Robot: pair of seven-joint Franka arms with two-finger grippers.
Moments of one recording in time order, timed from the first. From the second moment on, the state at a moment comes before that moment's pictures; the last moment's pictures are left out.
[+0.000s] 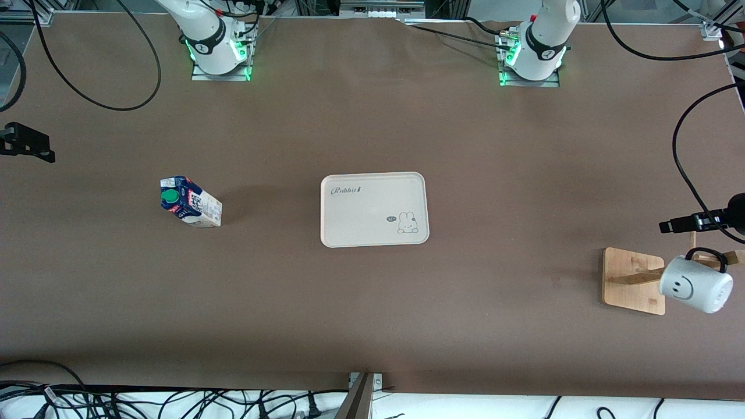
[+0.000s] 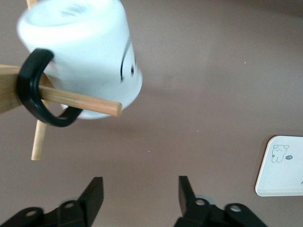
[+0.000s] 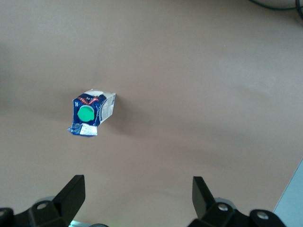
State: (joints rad) left arm 0.23 0.52 -0.05 -1.15 -0.15 1.50 0.02; right arm -0.01 0.22 -0.09 -1.30 -0.06 1.44 -0.36
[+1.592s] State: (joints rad) left arm 0.03 -0.06 -0.04 -1.79 0.04 1.78 -0.04; right arm -0.02 0.20 -0.04 -1.32 -0.04 1.43 -0.12
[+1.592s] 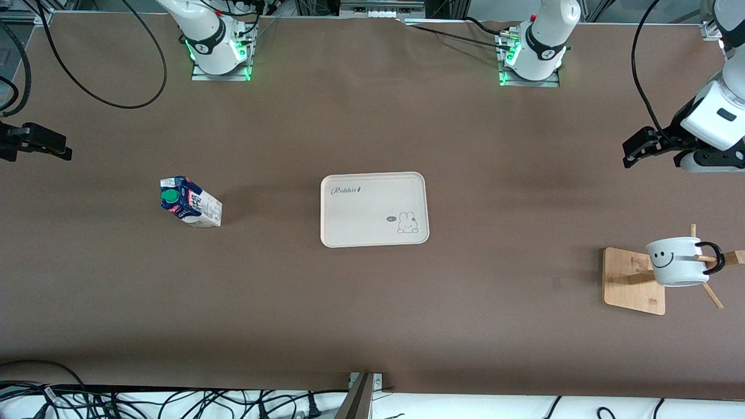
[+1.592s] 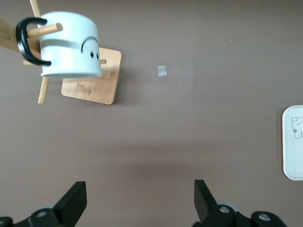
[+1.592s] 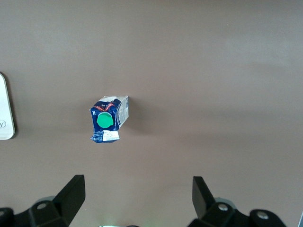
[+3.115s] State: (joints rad) left arm 0.02 -0.05 -0.05 -1.77 0.02 1.74 -0.03; right arm -0.02 0.08 -0.04 -1.52 -0.04 1.55 -0.12
